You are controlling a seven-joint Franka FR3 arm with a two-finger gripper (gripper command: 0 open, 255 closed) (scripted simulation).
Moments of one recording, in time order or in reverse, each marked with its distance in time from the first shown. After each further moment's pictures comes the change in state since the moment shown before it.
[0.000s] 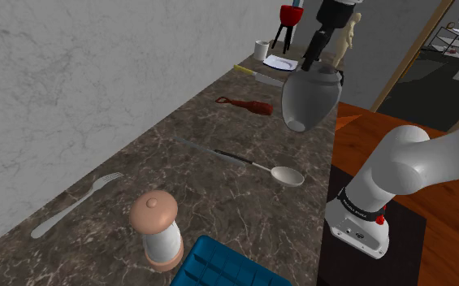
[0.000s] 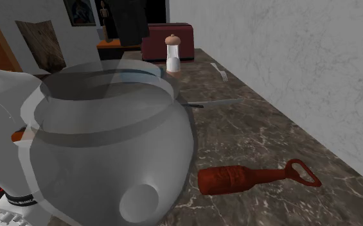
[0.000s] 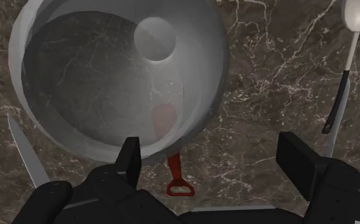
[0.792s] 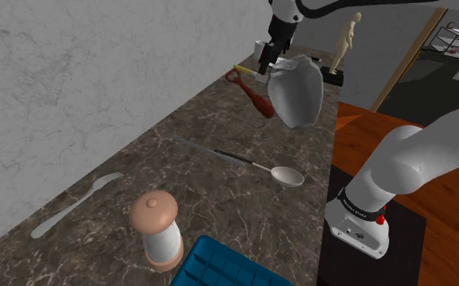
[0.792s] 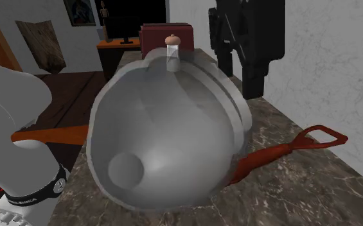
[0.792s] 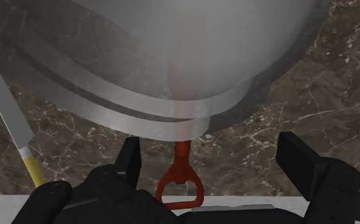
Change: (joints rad) arm -0.019 0.347 0.027 0.069 -0.040 0.334 0.012
